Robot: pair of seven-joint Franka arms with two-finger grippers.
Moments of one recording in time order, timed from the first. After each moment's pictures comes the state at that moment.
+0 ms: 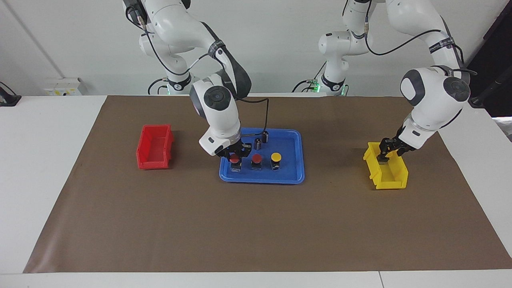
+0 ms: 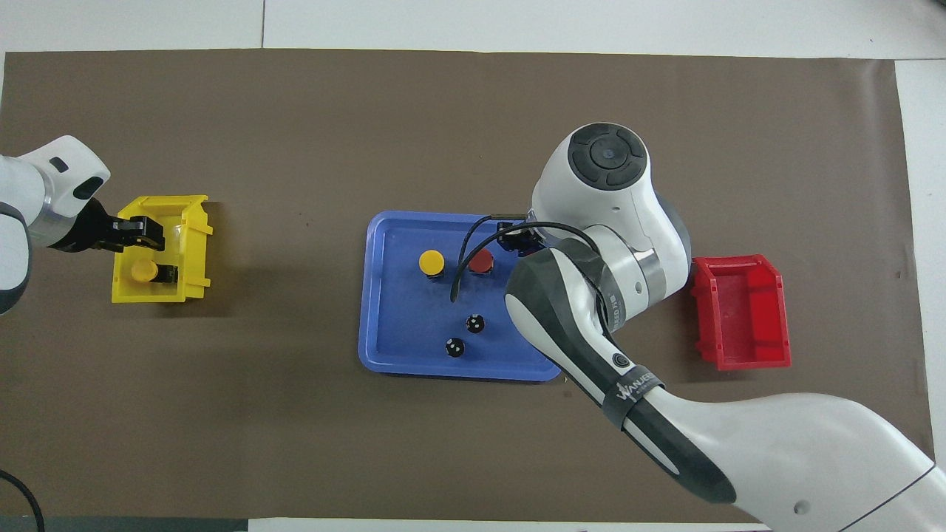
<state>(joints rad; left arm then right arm) -0.03 0.08 0.05 -2.00 -0.02 2.03 0.08 0.23 0.37 0.26 -1.75 0.00 2.05 0.54</state>
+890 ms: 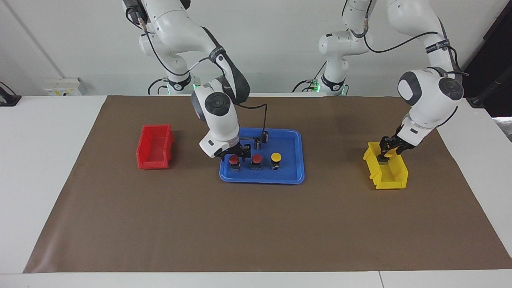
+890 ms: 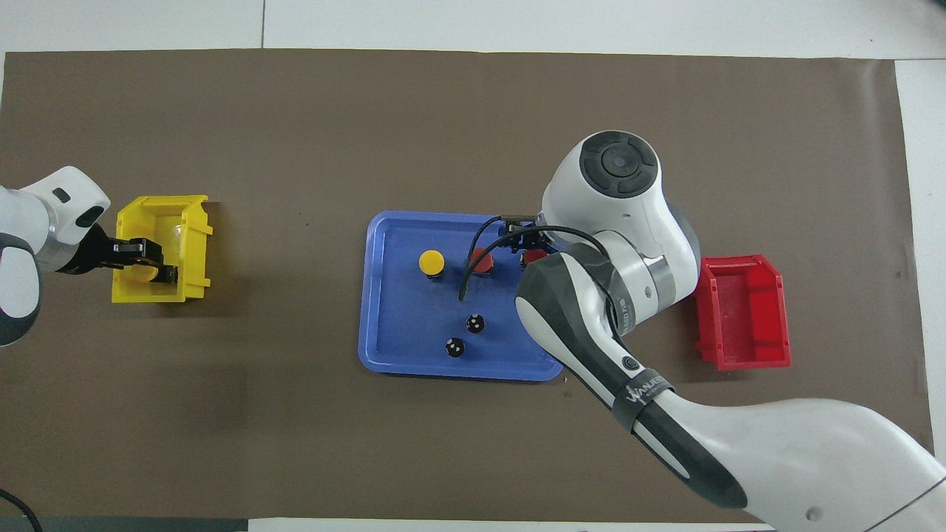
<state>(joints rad) 0.01 0.06 0.05 -2.13 -0.01 2.17 0.12 0.19 0.32 0.25 -1.75 -0.01 2.03 0.56</state>
